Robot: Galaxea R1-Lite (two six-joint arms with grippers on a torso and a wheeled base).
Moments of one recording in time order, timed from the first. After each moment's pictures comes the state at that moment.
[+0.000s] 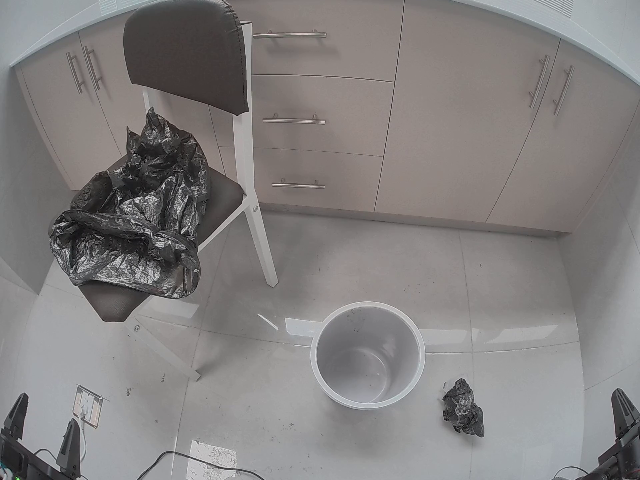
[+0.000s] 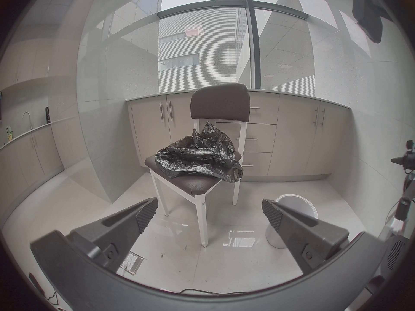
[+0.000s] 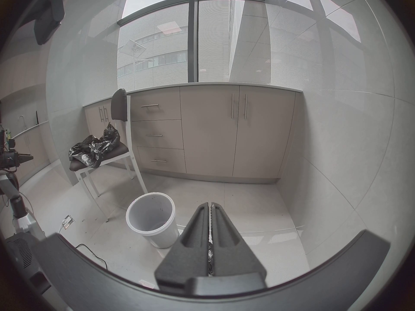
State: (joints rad) left arm 0.00 0.02 -0.02 0.00 0.00 0.01; right arm 0.00 0.02 -0.02 0.00 -0.01 -0.02
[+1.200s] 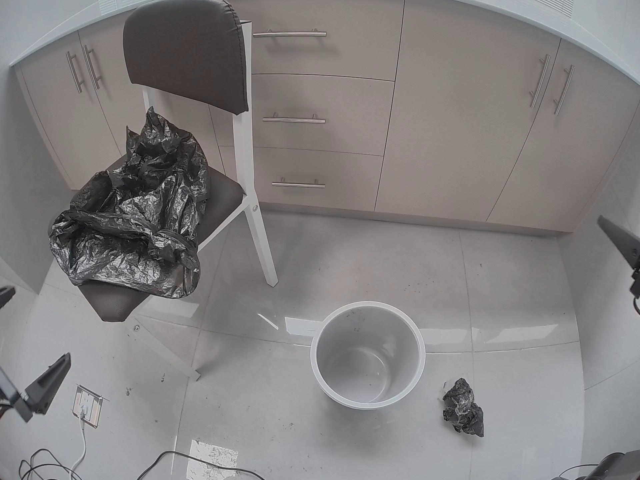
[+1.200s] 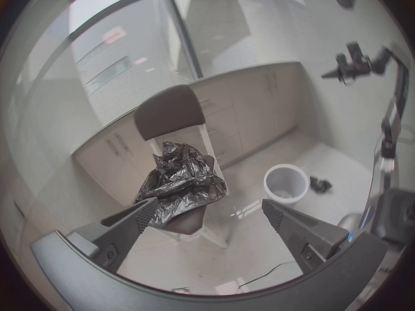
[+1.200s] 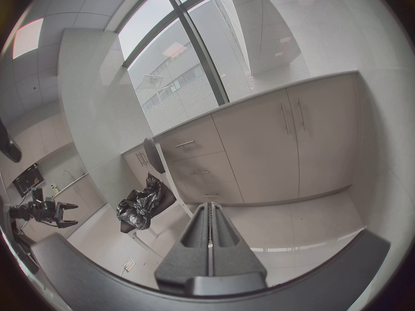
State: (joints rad) left arm -0.14 0.60 -0.52 0.10 -0.09 0.47; right arm 0.20 0.95 -0.46 -0.59 0.17 0.25
